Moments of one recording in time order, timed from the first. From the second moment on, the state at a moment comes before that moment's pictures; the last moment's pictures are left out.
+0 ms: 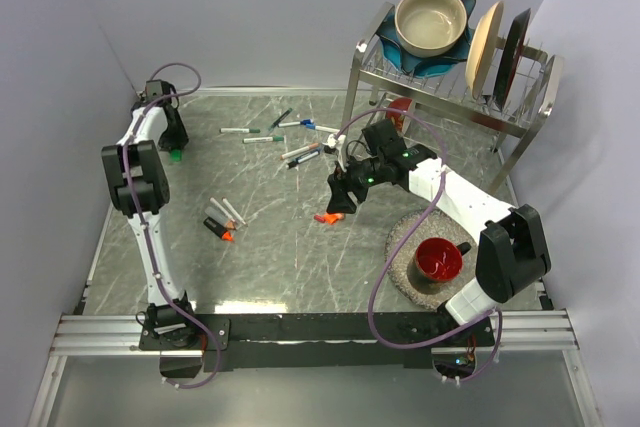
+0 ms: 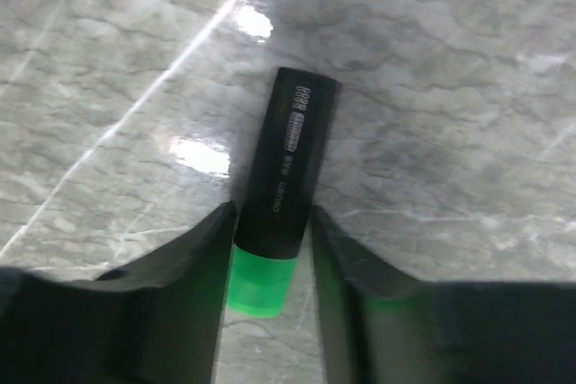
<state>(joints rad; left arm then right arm) 0.18 2.37 1.98 -0.66 -0.16 -0.22 0.51 1.55 1.21 -0.58 -0.72 -0.38</state>
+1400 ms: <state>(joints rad) -0.45 1.10 0.69 0.25 0.11 -1.03 0.60 1.51 1.06 -0.12 -0.80 0.21</state>
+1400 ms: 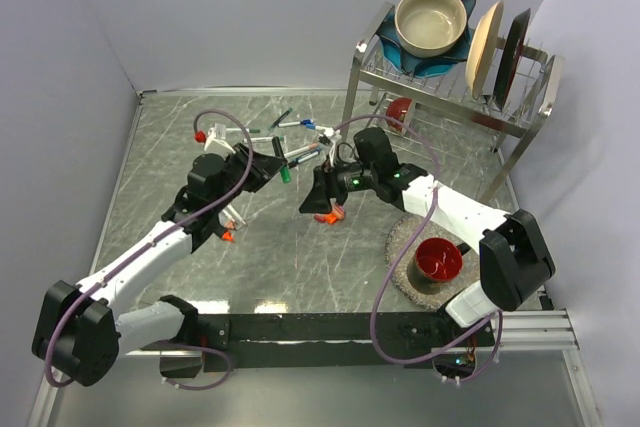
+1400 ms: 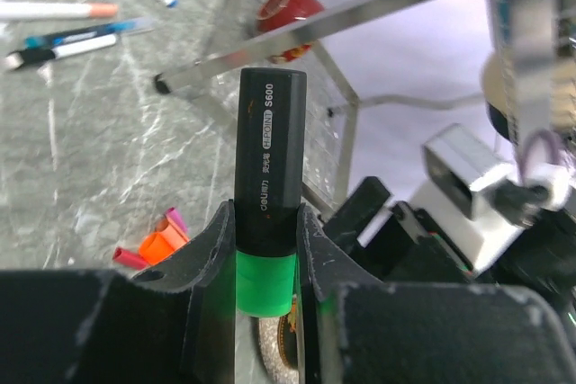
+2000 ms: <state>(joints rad) -0.64 1.19 0.74 0.15 -0.12 -1.14 0.63 1.51 1.05 -0.03 -0.54 0.40</state>
